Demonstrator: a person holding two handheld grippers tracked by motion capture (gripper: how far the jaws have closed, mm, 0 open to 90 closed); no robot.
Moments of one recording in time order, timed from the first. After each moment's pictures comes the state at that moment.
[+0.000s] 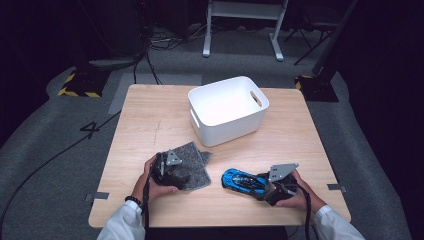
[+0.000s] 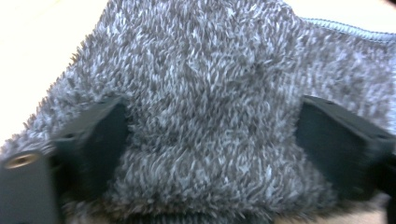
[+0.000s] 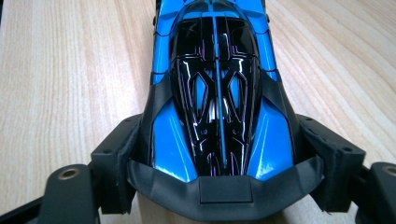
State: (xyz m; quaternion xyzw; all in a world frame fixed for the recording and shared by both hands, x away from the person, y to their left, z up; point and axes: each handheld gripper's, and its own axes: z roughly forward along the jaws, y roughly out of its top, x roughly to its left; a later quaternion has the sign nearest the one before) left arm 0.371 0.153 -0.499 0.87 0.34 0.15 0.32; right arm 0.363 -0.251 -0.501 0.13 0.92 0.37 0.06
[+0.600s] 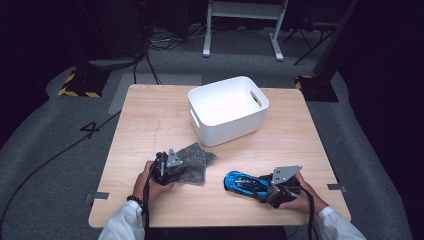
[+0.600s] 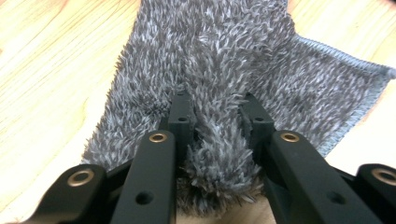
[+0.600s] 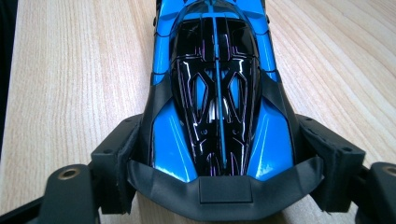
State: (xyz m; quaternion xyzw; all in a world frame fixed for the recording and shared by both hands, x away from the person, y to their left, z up) left arm 0.367 0.152 -0.495 0.87 0.32 0.17 0.33; right arm 0.357 -0.259 -0.502 0.12 0.92 0.38 0.05
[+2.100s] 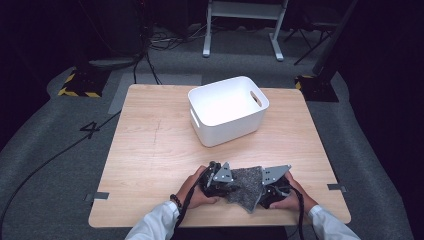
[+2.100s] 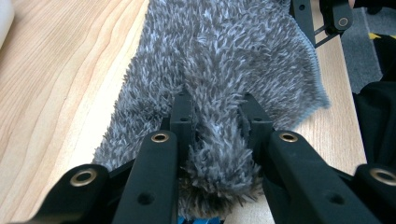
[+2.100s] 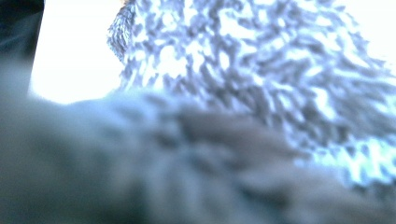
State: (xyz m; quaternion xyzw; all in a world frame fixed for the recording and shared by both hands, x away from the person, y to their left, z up) left arm 0.344 0.019 -0.472 0.90 0.11 0.06 0.42; right arm 0.360 -0.230 -0.504 0.08 0.92 0.39 0.04
